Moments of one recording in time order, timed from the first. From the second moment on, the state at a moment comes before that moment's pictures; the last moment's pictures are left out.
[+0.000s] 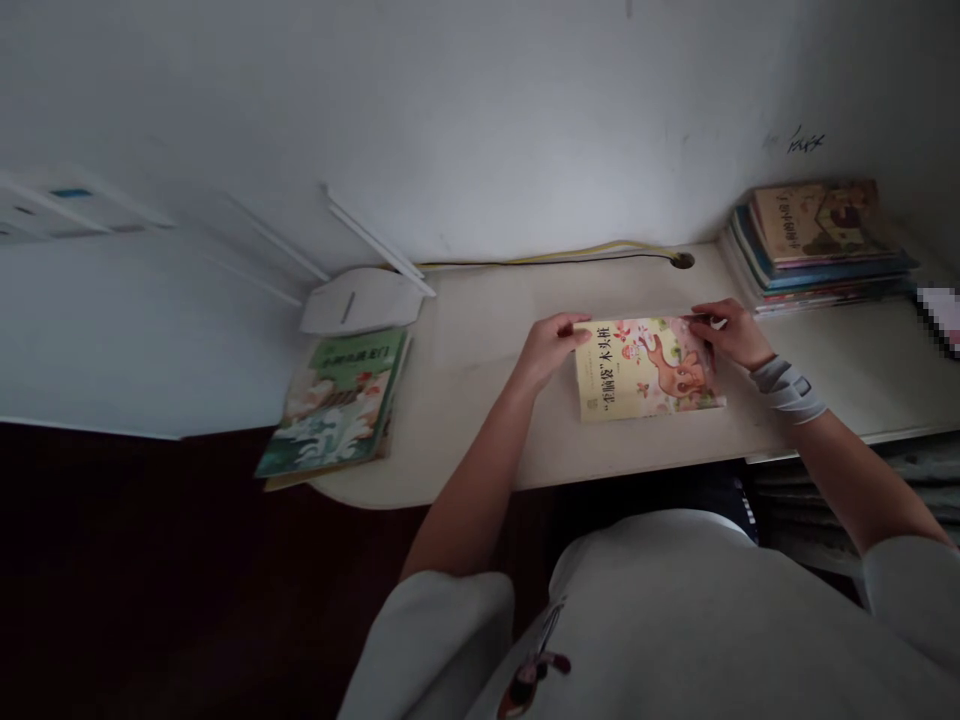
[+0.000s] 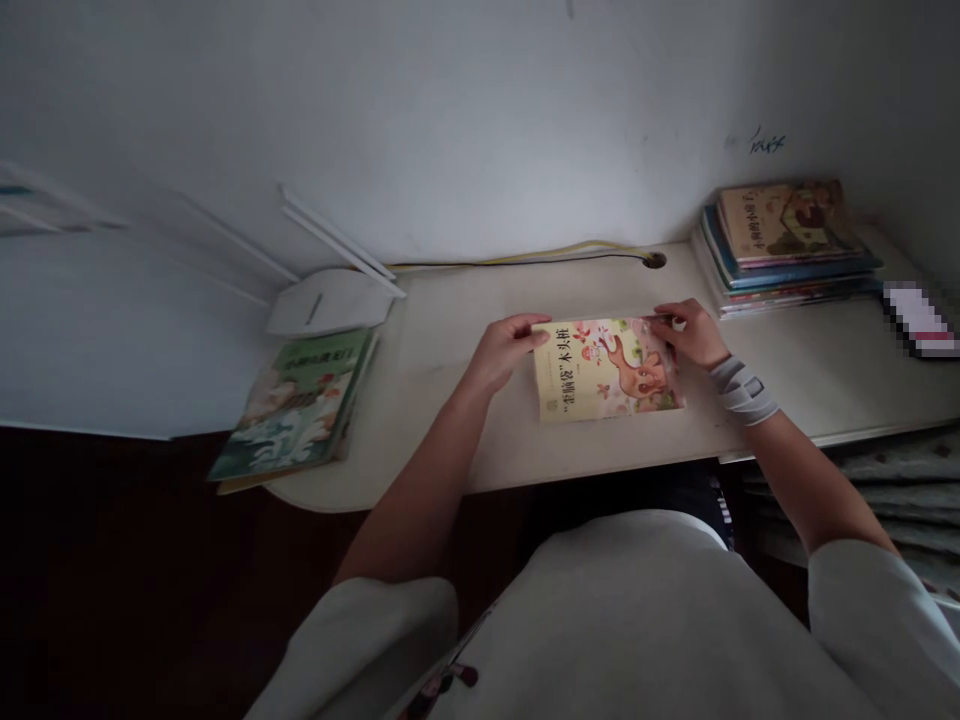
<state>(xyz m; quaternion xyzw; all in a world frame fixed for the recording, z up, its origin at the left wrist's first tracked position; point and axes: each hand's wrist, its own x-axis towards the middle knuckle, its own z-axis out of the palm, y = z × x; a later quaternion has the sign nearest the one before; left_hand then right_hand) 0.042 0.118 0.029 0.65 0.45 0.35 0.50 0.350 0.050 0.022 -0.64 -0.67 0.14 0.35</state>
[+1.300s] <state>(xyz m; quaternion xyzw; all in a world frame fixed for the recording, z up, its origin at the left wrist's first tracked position) 0.123 0.059 0.012 0.89 0.46 0.00 0.09 0.266 0.028 0.009 -0.56 -0.82 0.01 0.08</state>
